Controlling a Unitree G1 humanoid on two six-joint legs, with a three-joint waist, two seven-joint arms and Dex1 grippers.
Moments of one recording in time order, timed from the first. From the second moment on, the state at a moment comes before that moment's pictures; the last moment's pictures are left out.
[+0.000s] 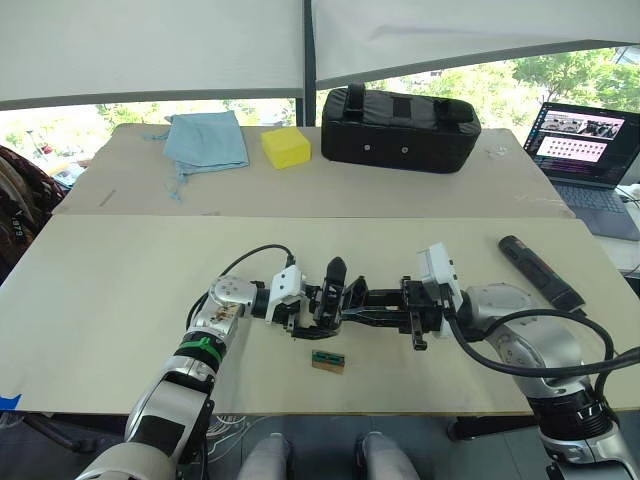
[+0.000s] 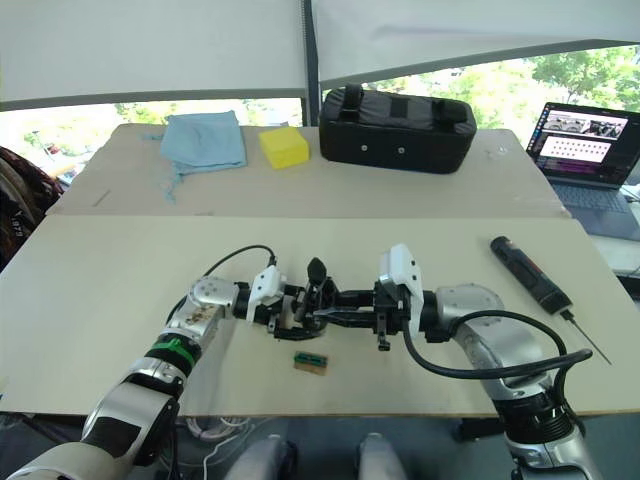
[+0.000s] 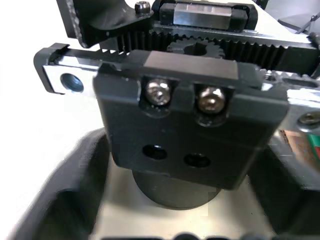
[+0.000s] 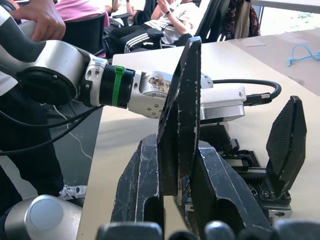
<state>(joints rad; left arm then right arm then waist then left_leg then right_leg) -0.73 0.29 -0.19 0.83 -0.12 -0.29 -1.41 -0.37 -0.59 0.10 -0.32 0.58 0.45 1.11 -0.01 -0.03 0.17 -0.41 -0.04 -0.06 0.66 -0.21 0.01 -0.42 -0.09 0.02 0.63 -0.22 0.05</state>
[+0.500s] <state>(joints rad) -0.74 0.29 -0.20 0.84 -0.08 -0.32 -1.38 -0.43 -0.50 0.17 -0.26 0.52 0.44 1.06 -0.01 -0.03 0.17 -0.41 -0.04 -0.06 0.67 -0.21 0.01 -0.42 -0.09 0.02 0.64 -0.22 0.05</state>
